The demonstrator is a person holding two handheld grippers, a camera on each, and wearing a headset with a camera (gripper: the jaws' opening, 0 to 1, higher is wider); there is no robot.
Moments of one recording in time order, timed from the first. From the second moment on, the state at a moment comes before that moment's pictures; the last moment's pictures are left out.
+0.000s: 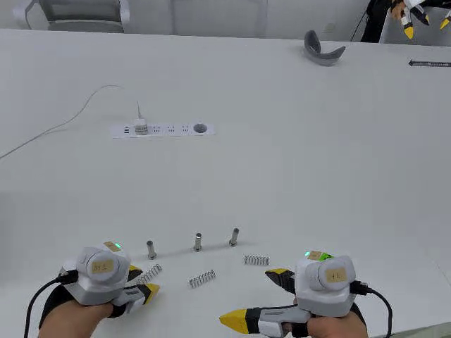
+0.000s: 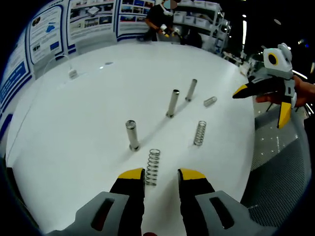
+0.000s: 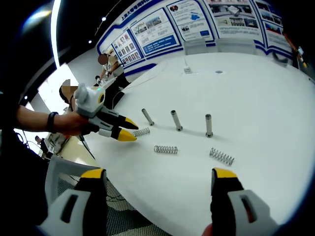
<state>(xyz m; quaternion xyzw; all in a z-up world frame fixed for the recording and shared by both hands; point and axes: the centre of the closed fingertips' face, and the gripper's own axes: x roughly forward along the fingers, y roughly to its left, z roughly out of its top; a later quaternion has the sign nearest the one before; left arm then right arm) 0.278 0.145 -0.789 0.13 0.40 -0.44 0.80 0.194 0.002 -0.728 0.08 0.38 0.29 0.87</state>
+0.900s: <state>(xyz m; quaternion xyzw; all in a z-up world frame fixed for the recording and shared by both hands) 0.280 0.148 -0.802 0.16 0.41 -0.42 0.80 0.193 0.001 -0.725 0.10 0.37 0.28 0.88</state>
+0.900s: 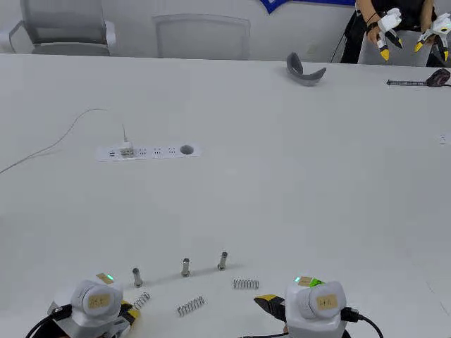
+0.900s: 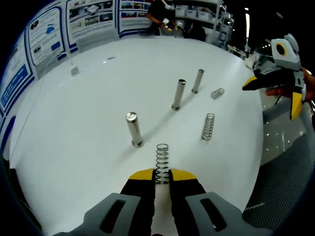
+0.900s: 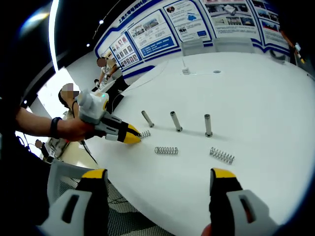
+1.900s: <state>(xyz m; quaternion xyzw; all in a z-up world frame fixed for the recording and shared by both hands) 0.249 0.143 -0.750 0.11 0.39 -0.44 0.80 0.189 0.011 -0.721 0.11 0.37 0.30 0.87</state>
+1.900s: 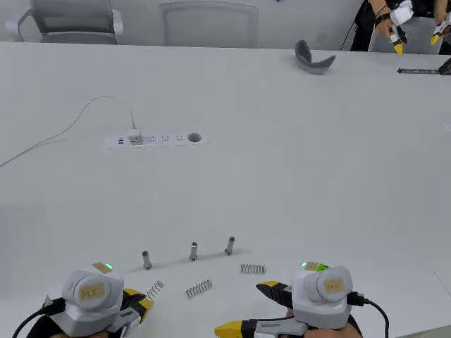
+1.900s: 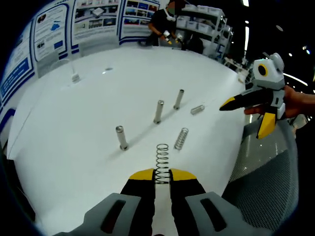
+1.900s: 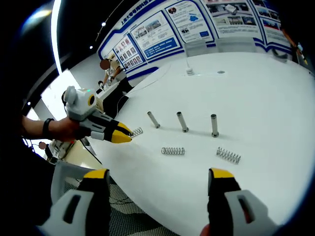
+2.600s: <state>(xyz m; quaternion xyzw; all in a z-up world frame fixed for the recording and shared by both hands) 0.220 0.104 -0.717 0.12 0.36 -0.51 0.78 0.201 0.028 -0.699 0.18 0.33 0.33 0.87</state>
